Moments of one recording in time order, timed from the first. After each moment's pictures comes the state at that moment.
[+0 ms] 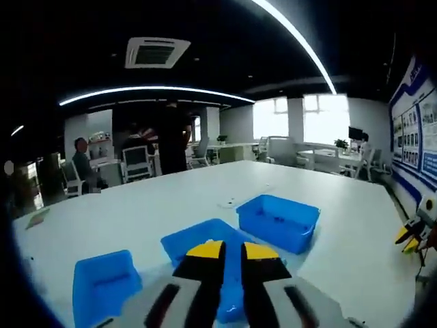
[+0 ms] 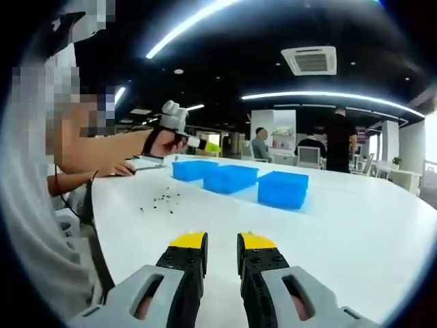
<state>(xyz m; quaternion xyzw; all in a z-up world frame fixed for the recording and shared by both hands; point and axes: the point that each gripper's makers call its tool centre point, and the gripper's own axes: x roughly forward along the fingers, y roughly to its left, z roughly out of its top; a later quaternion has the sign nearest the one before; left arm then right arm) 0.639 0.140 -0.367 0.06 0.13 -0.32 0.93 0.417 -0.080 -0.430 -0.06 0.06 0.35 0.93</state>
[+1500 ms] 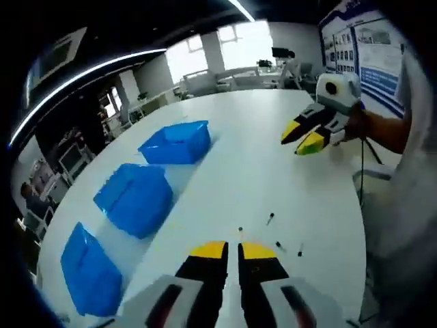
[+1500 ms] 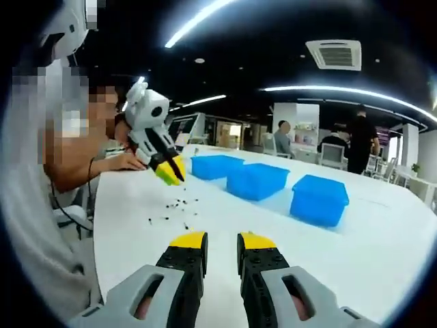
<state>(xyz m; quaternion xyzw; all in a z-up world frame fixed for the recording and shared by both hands) 0.467 0.132 -0.446 0.27 0.30 -0.50 0.77 0.442 -0.014 -0.422 -0.09 0.08 0.41 0.91</state>
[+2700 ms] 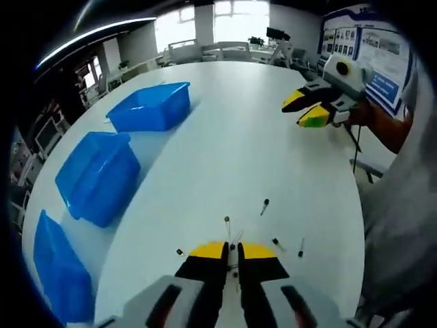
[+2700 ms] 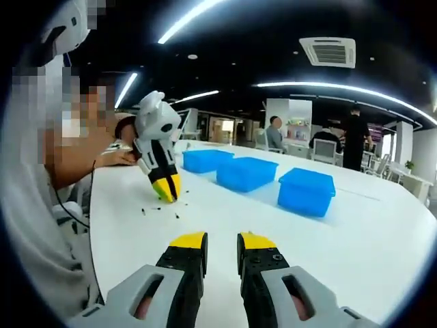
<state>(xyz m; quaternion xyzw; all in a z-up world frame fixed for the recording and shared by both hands) 0.472 0.124 -0.481 0.27 0.39 -0.52 0.71 0.442 -0.036 -0.432 -0.09 0.09 0.39 0.91</state>
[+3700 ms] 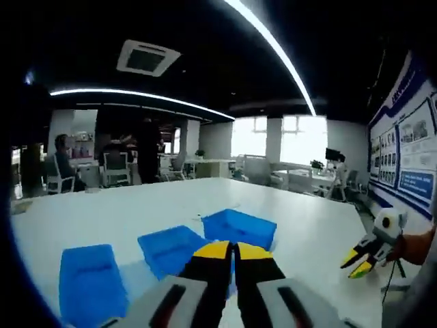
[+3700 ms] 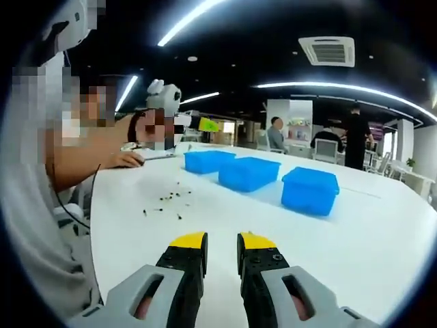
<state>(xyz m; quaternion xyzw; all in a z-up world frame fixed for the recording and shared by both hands) 0.590 0.137 -0.335 -0.01 0.09 -0.38 0.92 0.441 -0.030 -0.436 -0.08 0.09 0.39 0.91</state>
